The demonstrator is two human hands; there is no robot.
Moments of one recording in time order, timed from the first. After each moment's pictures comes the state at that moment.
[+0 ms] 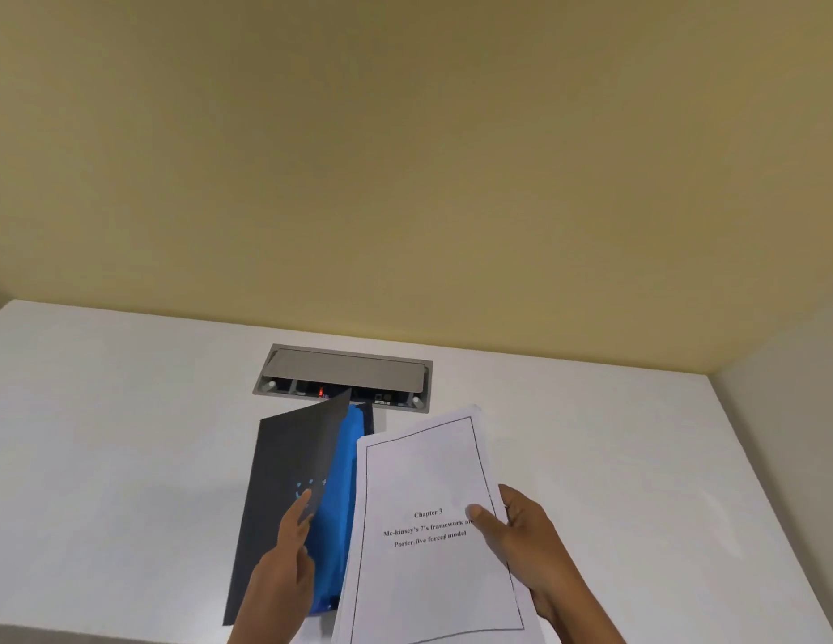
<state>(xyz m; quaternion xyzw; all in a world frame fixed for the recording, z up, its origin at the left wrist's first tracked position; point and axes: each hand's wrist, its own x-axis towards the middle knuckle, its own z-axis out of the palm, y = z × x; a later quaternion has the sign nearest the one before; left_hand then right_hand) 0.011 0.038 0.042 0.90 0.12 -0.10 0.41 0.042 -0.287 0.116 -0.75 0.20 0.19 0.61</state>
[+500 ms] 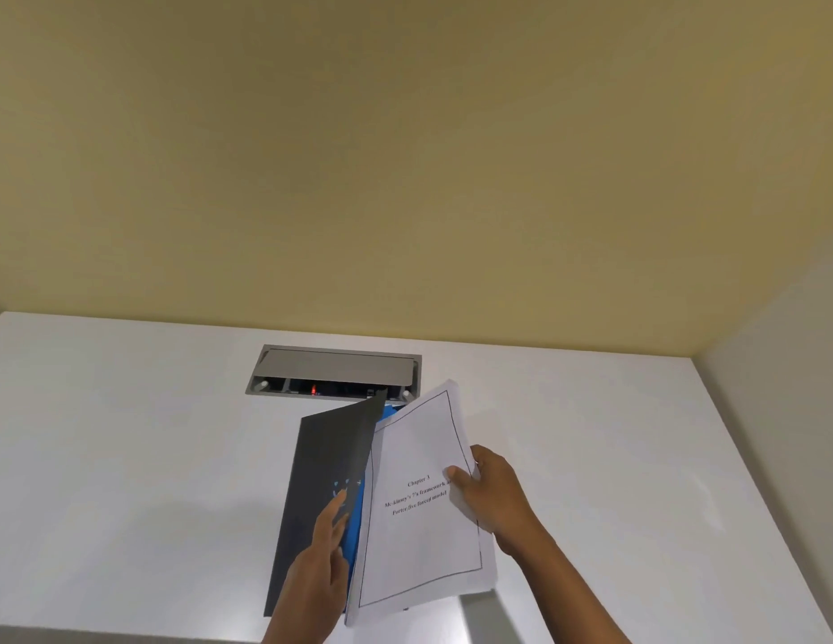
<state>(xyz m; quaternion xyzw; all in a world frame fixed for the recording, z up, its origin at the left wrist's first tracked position) 0.005 -0.013 0.069 0.89 0.06 -0.17 0.42 0.082 -0.277 0.098 -0.83 0.19 0.16 0.50</state>
